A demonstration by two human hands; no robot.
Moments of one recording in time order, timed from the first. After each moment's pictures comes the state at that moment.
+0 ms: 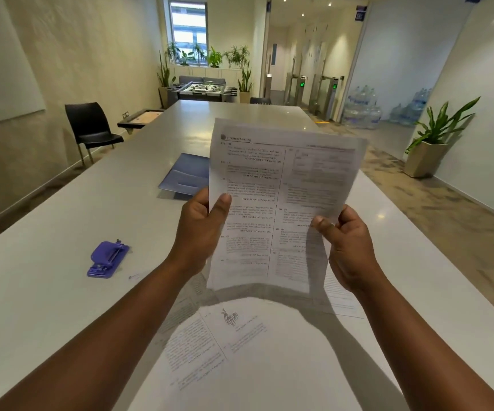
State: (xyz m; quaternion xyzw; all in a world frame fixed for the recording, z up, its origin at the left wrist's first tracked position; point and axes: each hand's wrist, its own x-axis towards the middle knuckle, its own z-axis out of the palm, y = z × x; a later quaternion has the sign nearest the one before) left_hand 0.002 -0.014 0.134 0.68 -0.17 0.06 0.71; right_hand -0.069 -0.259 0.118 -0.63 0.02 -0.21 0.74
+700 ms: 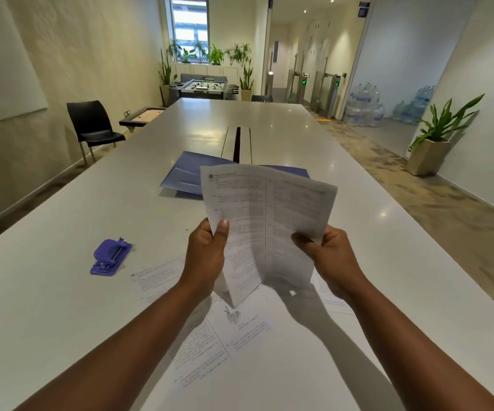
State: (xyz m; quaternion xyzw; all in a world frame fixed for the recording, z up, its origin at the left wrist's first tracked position) left_hand -0.003 -0.022 0.083 0.68 -0.07 0.03 0.73; right_hand -0.063 -0.239 0.094 -0.74 0.05 -0.17 0.65
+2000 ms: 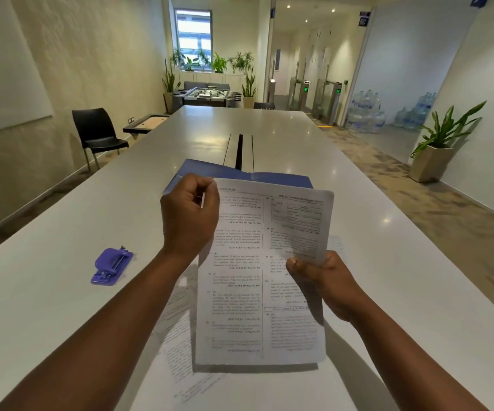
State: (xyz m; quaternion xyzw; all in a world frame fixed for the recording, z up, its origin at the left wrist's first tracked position) left_hand 0.033 -0.003 0.150 0.74 -0.18 0.39 0.52; right_hand -0.075 -0.238 0.089 -0.71 -0.01 -0.04 0.70
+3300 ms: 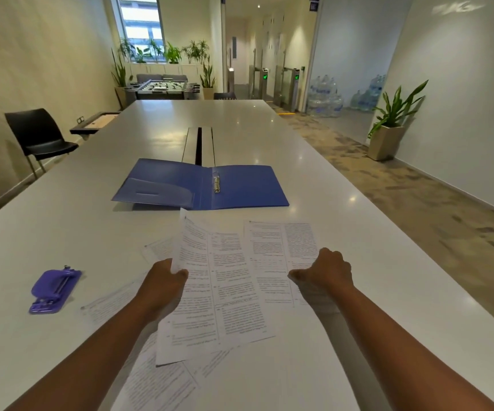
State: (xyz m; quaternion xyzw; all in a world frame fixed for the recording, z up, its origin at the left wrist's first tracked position) left_hand 0.051 -0.011 0.022 0.82 -0.03 -0.14 0.56; right_hand -0.044 -0.333 0.021 -0.90 0.36 0.02 0.23
